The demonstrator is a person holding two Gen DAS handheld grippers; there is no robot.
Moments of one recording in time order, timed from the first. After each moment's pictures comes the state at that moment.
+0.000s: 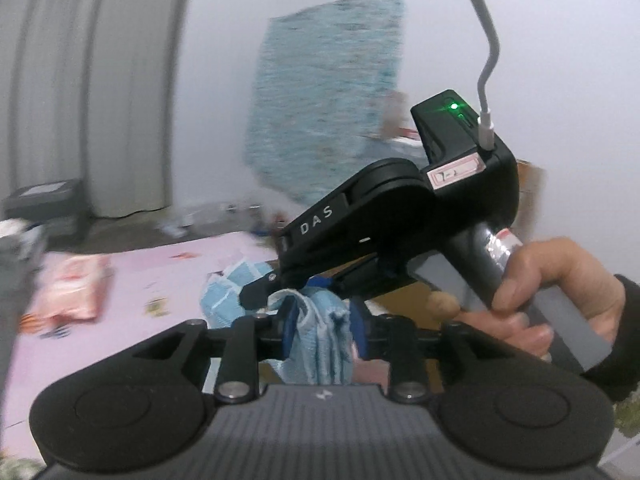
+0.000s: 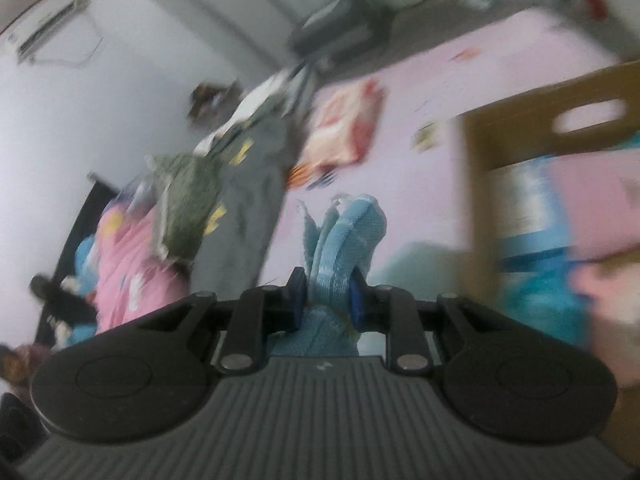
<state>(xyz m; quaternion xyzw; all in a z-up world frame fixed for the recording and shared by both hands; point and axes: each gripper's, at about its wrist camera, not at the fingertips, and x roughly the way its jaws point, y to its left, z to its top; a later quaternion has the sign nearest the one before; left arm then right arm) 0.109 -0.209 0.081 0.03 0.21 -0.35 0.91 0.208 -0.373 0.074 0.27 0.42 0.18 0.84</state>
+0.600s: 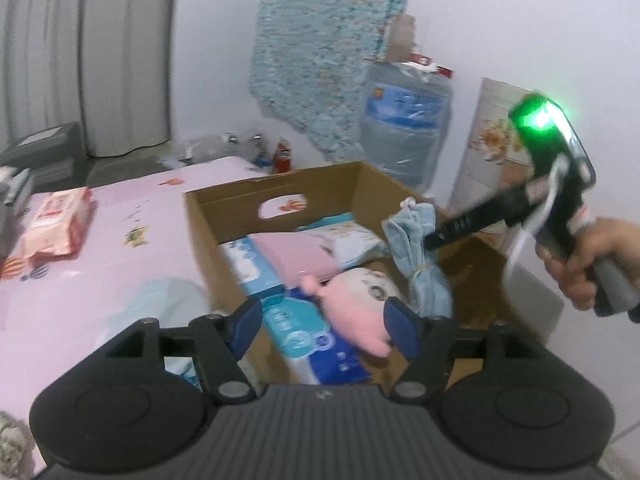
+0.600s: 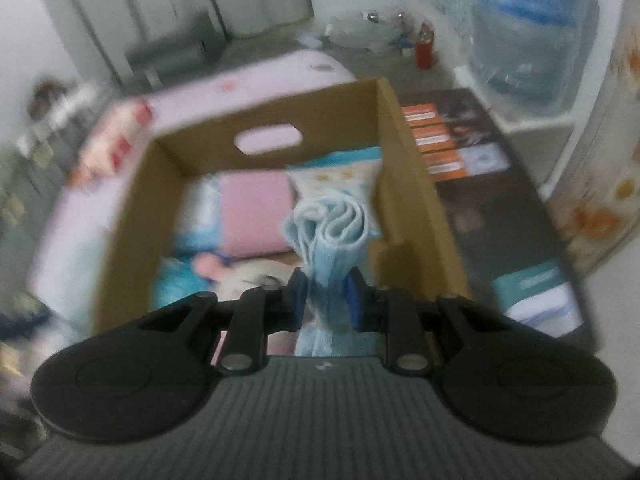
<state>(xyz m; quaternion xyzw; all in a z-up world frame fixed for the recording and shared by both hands) 0.135 -0.236 0.037 0.05 0.31 -0.32 0.89 0.162 -0.508 0.017 0.02 0.45 -0.06 0.89</state>
